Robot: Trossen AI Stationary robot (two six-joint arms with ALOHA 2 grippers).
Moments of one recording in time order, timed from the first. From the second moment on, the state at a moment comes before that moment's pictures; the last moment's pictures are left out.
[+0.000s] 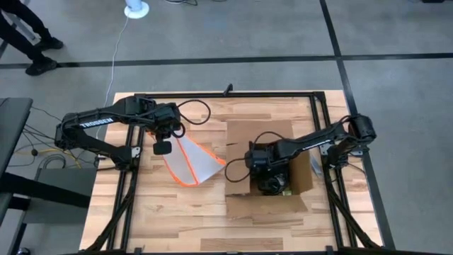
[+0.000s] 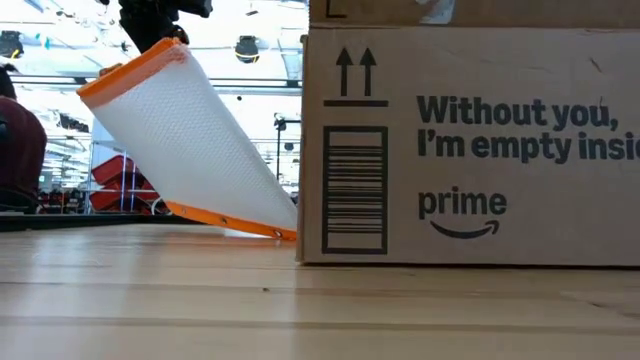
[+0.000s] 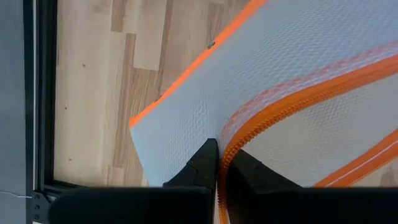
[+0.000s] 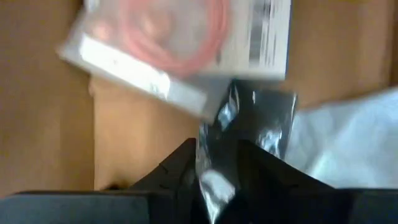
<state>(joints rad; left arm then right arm) 0.18 1.25 1.36 -1.43 -0.16 0.07 0.13 1.68 1.03 -0.59 -0.12 0.13</state>
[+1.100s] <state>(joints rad) 0.18 1.25 1.36 -1.45 -0.17 0.10 0.03 1.69 1.19 -0.60 -0.29 0.26</state>
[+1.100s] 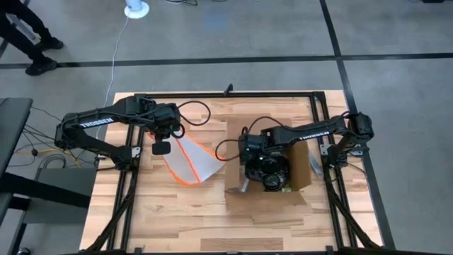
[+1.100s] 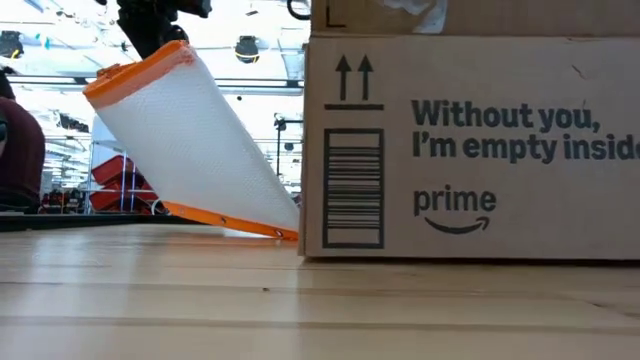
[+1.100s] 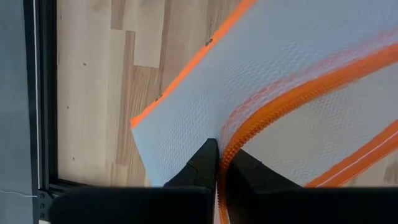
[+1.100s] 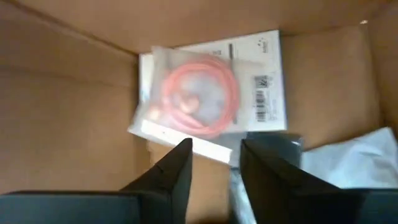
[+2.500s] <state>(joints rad) 0.18 1.25 1.36 -1.45 -0.16 0.10 0.11 1.88 1.00 -0.47 -0.06 0.17</state>
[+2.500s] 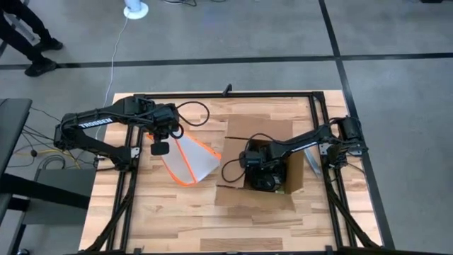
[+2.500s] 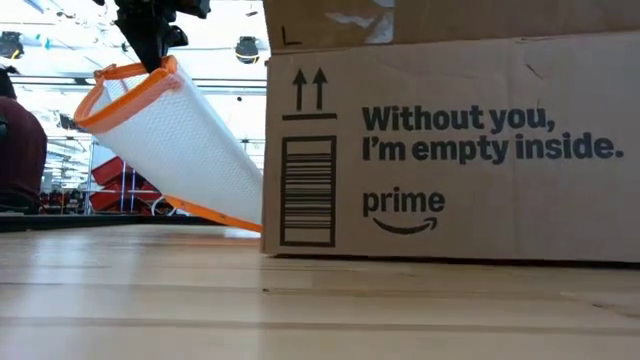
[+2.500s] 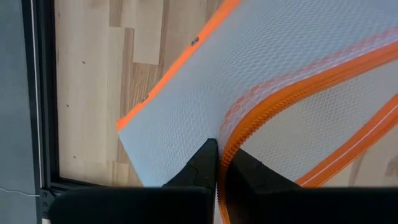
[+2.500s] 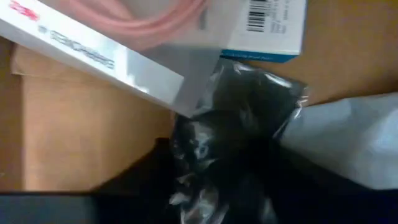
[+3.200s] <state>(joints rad) 0.18 1.25 1.36 -1.46 -0.16 0.08 0.07 1.61 1.29 -0.95 -0.08 0.28</state>
